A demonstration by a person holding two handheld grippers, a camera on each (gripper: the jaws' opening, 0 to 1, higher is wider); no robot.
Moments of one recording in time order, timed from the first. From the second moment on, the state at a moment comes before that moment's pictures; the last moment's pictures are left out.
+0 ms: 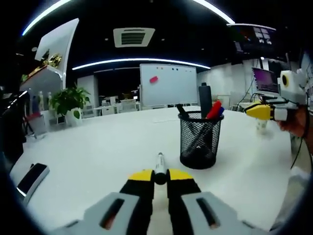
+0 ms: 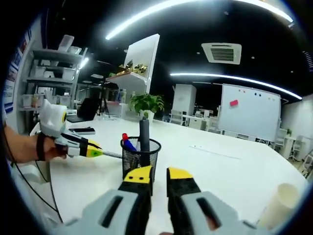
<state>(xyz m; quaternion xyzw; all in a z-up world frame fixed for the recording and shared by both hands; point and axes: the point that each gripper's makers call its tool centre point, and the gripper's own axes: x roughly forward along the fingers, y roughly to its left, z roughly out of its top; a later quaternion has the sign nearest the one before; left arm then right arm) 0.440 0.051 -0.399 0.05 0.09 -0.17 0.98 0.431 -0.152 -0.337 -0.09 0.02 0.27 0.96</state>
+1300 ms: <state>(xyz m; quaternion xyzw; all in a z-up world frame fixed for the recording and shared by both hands) 0.439 0.070 -0.352 0.02 0.03 -0.16 0.99 0.433 -0.162 -0.340 -0.10 0.03 0.26 0.96</state>
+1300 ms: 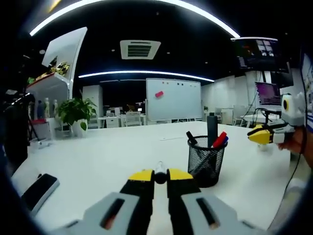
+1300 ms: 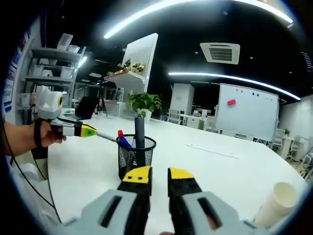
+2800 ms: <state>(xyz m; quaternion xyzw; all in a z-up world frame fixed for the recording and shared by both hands) 0.437 0.076 -0.315 0.04 -0.01 -0.15 0.99 0.432 -0.164 -0.345 -0.10 0.03 0.25 0.96</state>
